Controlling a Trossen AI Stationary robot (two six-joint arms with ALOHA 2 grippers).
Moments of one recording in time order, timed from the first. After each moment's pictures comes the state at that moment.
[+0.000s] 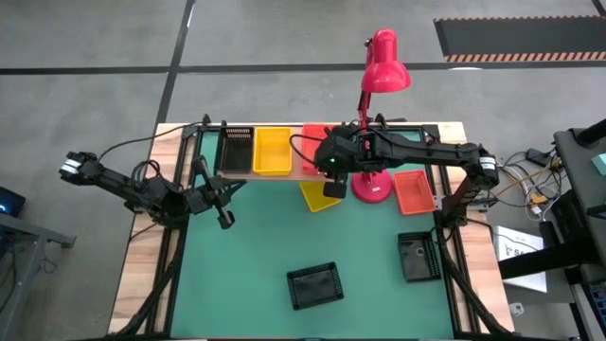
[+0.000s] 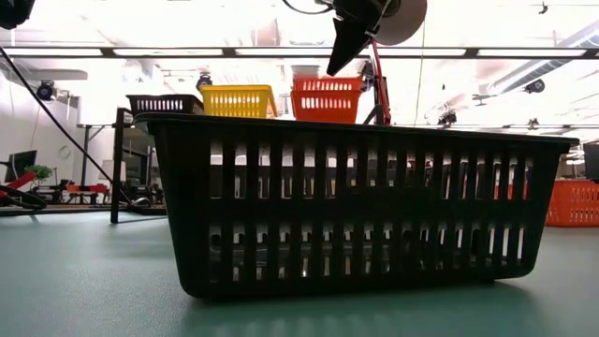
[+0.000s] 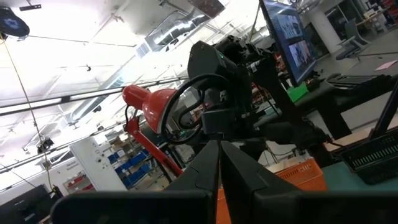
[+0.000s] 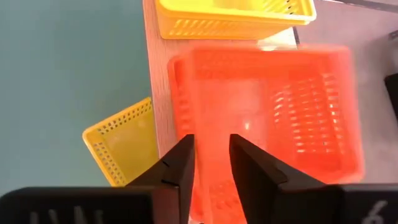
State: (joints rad) left arm -0.34 0.69 0.42 0.67 -0.58 0.77; right arm -0.10 1.72 1.73 -0.99 0.29 -0.14
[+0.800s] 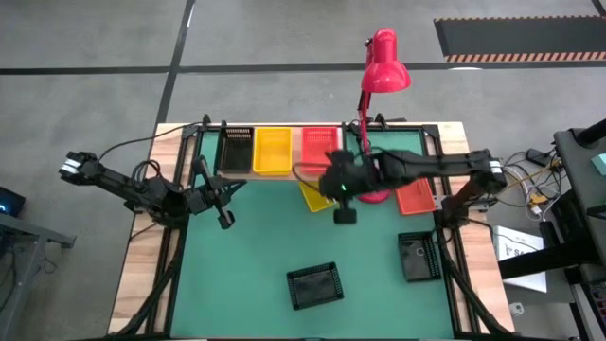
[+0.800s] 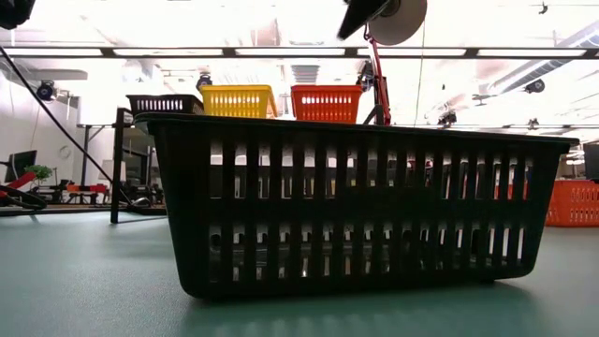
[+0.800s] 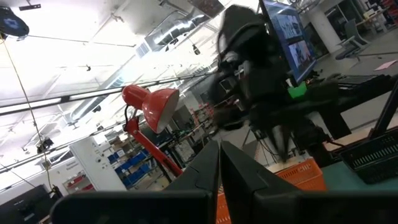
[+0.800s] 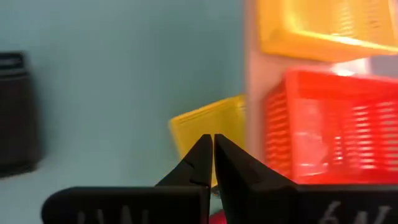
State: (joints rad) left arm -0.34 0.69 0.42 0.67 -0.58 0.77; right arm 0.08 1.67 1.74 -1.06 0.21 -0.09
